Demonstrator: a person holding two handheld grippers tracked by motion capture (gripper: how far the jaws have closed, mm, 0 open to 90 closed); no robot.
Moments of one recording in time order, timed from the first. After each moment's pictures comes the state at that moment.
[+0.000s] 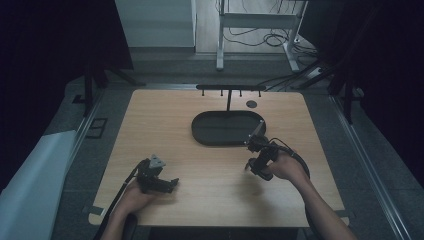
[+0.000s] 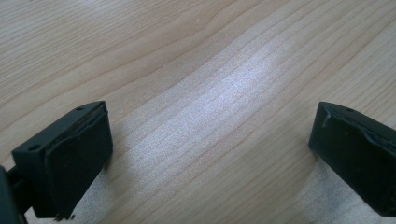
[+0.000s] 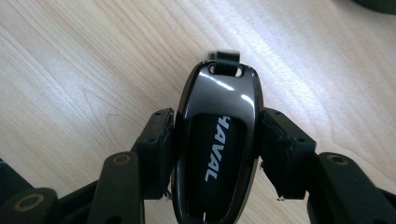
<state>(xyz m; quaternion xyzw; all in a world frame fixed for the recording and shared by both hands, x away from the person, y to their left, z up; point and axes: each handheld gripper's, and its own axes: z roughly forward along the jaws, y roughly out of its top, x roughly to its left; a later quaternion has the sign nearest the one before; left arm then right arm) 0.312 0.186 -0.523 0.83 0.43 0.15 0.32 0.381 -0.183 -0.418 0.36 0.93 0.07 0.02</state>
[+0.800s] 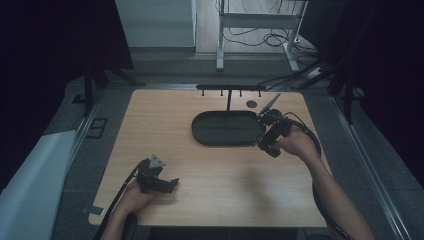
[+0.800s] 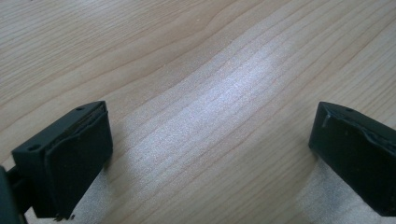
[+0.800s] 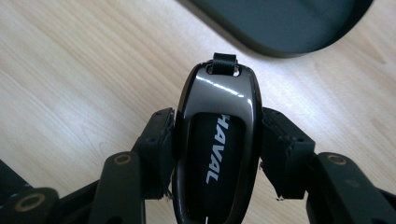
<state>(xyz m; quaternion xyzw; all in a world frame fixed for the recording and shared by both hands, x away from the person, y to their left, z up) 0.312 0.186 -0.523 0.83 0.43 0.15 0.32 0.421 -0.207 -0.354 0.40 0.91 0.12 0.04</state>
